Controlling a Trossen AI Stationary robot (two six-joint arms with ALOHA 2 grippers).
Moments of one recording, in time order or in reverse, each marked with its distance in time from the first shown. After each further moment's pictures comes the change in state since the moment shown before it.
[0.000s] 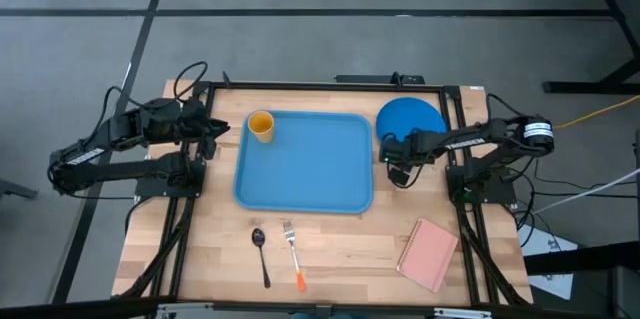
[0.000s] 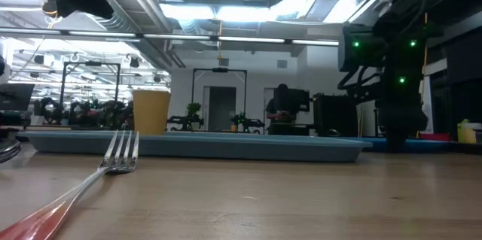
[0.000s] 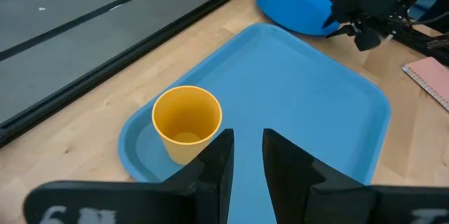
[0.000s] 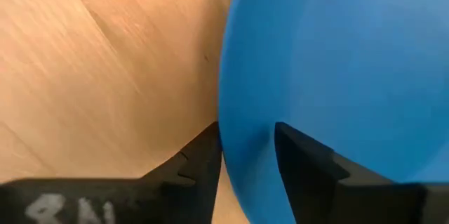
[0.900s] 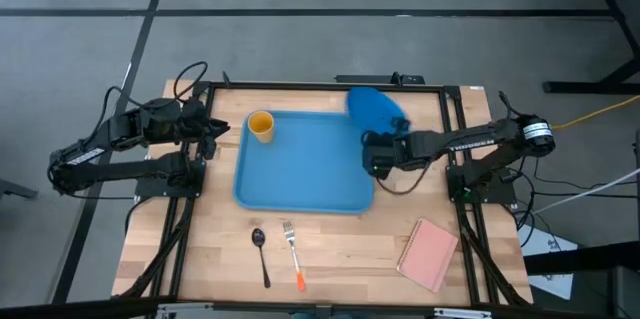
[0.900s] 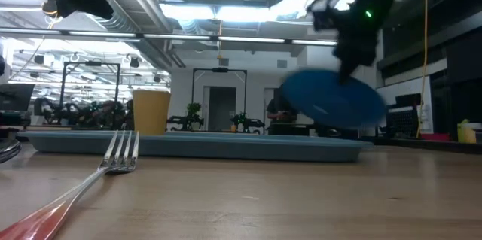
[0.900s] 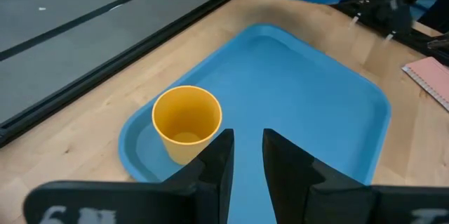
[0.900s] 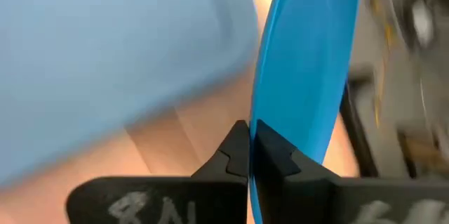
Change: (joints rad) left arm 0.000 0.000 0.000 0.000 0.000 0.000; right arm 0.236 -0.003 0.436 -0.204 0.303 -0.028
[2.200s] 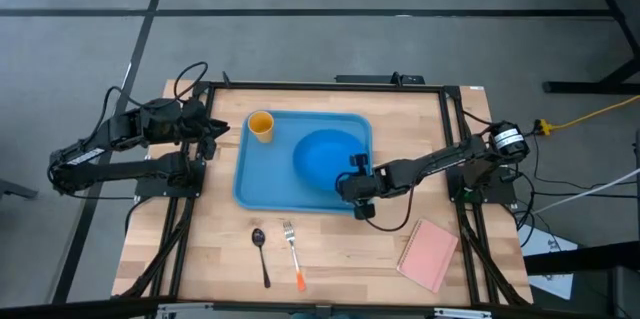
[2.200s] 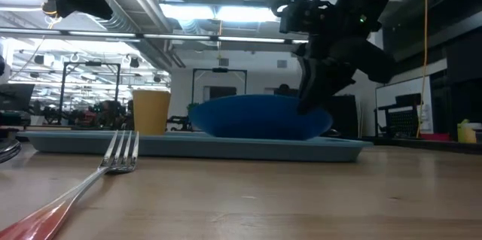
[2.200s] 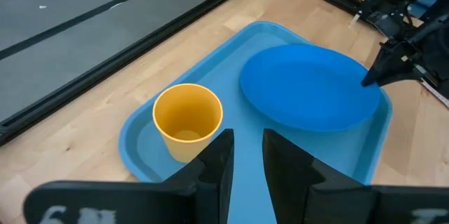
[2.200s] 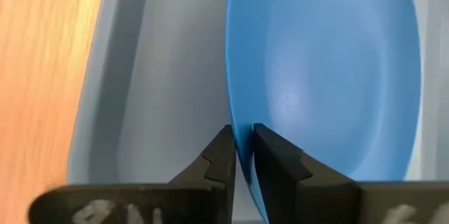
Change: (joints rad) left arm 0.000 0.000 0.000 -0.007 0.000 -0.001; right arm 0.155 0.232 -0.003 0.419 -0.342 -0.319
